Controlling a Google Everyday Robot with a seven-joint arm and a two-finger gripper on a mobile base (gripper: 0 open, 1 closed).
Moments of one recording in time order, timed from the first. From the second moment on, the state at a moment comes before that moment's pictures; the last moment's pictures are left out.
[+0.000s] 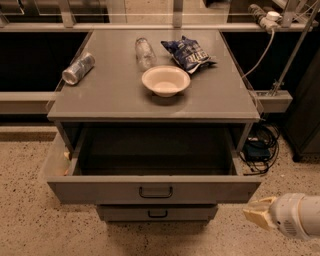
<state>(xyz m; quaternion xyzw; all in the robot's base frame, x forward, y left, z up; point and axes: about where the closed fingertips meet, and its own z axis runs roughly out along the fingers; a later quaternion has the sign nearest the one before) 0.378 -0.253 0.668 -0.32 0.89 0.15 0.29</state>
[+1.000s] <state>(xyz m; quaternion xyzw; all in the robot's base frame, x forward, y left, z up) 0.443 -0.252 0.617 -0.28 0.89 0.13 0.33</state>
